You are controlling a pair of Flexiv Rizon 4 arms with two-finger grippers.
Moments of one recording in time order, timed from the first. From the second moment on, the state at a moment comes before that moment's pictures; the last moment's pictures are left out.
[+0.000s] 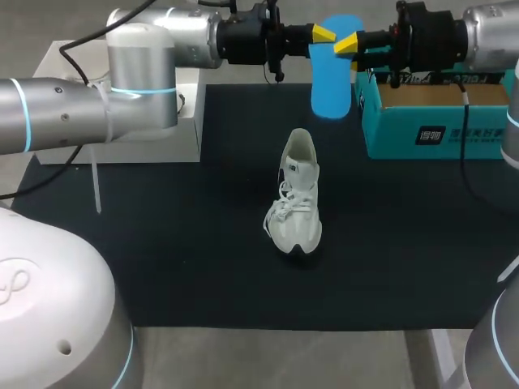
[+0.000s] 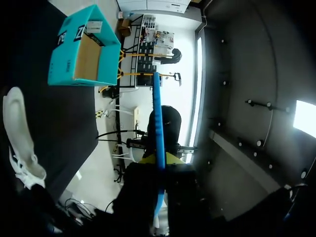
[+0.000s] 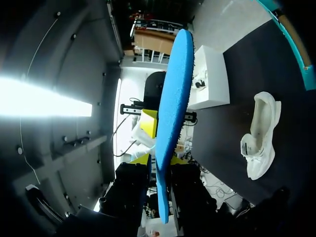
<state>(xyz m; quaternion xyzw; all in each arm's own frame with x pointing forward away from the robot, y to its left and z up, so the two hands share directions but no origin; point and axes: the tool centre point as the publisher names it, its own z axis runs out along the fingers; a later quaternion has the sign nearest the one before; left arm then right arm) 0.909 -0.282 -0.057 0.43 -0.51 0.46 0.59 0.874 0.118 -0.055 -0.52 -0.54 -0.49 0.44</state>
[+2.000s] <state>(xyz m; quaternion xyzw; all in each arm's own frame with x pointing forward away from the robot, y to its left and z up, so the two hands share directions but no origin) 0.912 -0.275 -0.085 0.48 -0.51 0.42 0.58 0.881 0.124 -0.010 -0.74 -0.63 -0.16 0.14</state>
